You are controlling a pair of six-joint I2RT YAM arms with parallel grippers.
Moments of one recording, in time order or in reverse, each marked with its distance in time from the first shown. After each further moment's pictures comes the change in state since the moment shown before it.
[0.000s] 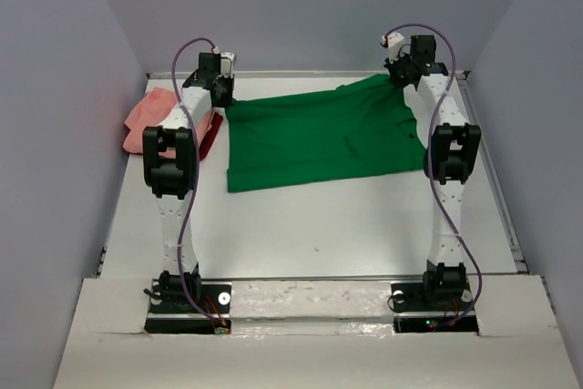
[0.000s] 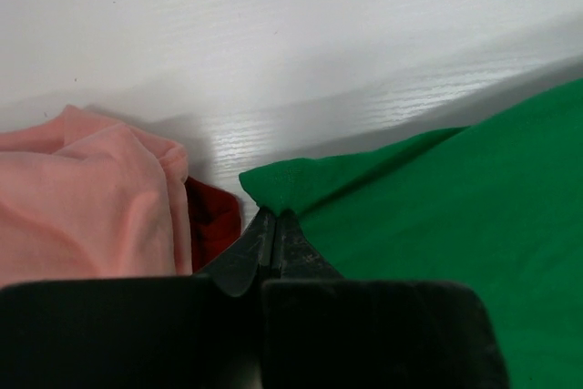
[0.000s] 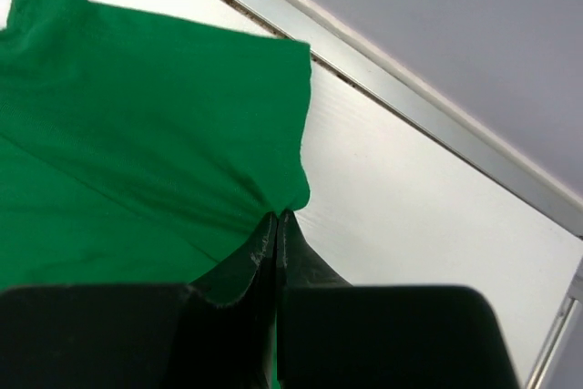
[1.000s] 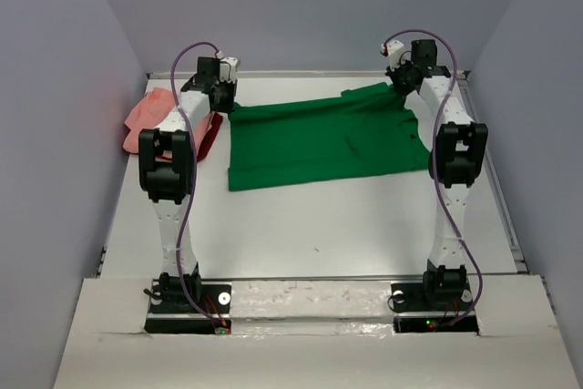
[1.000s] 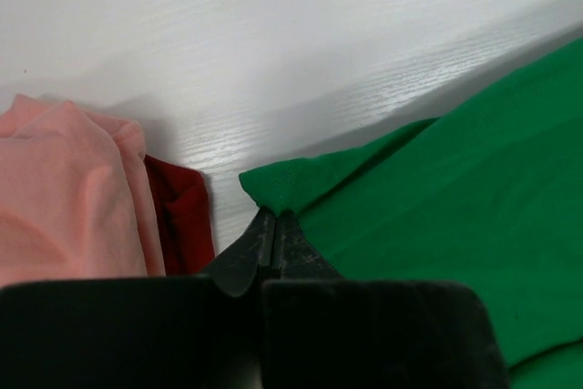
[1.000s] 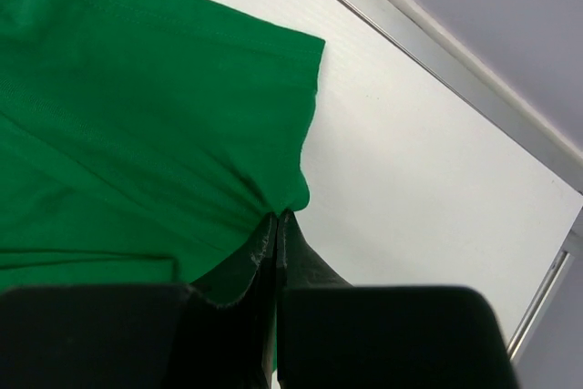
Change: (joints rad) left arm 0.000 -0.074 -0.115 0.027 0.093 0.051; right arm 0.000 -0.123 -0.195 0.001 0.051 -0.061
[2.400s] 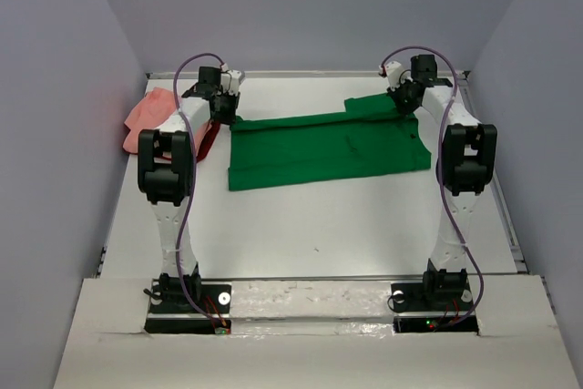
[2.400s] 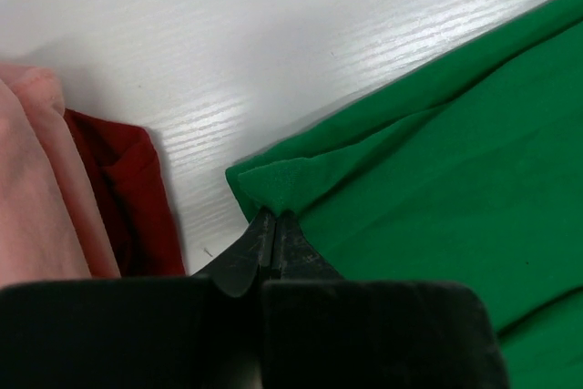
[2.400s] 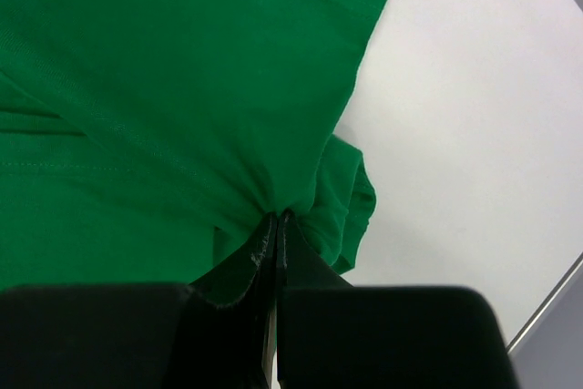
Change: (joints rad) left arm 0.000 -0.026 -0.105 -0.012 0.068 0.061; right arm 0.000 -0.175 -0.328 -0.001 0.024 -0.079
